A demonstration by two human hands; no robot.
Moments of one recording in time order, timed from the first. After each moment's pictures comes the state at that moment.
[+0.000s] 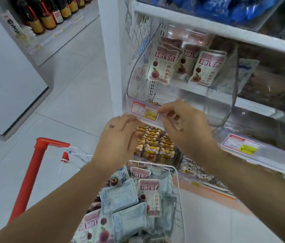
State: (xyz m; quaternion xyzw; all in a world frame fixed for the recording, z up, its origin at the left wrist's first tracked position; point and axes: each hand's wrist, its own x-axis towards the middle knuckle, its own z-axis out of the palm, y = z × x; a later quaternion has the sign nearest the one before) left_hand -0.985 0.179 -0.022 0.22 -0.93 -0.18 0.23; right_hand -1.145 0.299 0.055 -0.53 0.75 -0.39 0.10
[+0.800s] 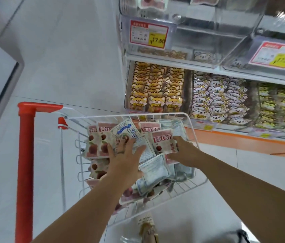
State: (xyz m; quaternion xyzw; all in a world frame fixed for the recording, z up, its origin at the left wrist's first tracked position) left_hand -0.884 0.263 -0.162 0.23 -0.90 -0.18 -0.32; right_hand -1.064 0.404 -0.180 -0.20 0.83 -0.14 0.51
